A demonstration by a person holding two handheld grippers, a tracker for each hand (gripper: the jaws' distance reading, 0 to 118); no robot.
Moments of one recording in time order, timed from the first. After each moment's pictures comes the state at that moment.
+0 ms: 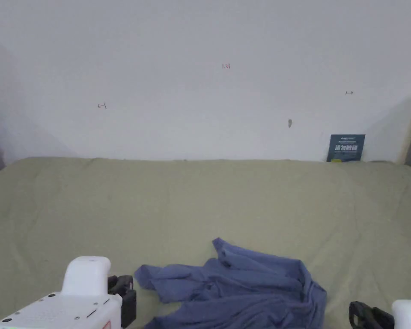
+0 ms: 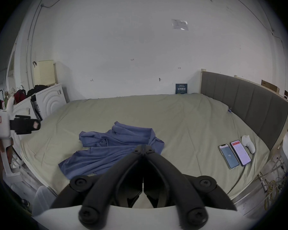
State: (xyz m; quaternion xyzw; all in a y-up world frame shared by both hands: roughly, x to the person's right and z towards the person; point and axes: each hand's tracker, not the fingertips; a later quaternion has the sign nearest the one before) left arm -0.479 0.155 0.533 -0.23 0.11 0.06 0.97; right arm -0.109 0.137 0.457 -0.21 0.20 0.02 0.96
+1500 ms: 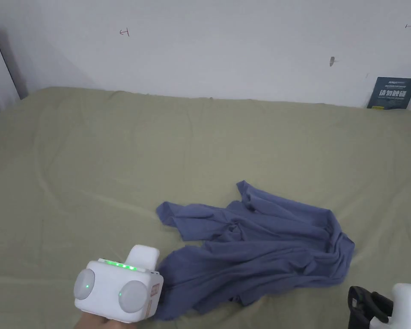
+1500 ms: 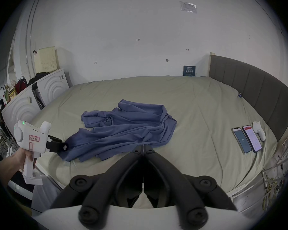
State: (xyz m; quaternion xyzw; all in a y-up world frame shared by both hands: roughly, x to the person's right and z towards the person) left arm -0.510 -0.003 0.445 -0.49 0.08 0.02 0.87; right arm -0.133 0.087 0.444 -0.28 0.21 0.03 0.93
